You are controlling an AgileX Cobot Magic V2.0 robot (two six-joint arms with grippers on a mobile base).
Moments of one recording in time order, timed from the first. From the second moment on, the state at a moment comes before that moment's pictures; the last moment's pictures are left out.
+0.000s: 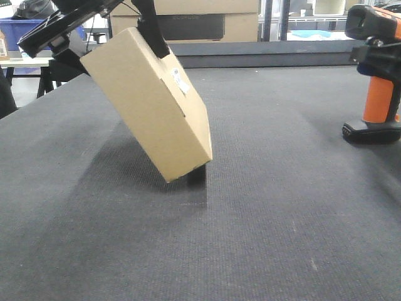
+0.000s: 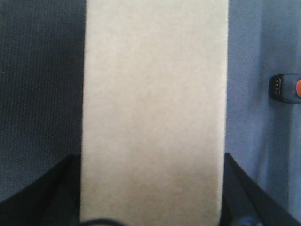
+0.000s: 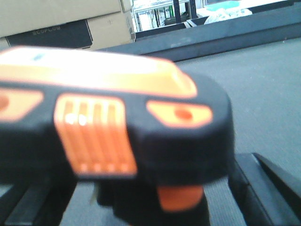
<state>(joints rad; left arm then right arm) -0.39 1.68 -1.42 -0.32 0.86 -0.42 -0.03 1.74 -0.59 0.13 -1.01 0.15</state>
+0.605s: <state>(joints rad) -0.39 1.68 -1.42 -0.32 0.86 -0.42 -0.03 1.75 -0.62 0.15 -0.97 0.15</state>
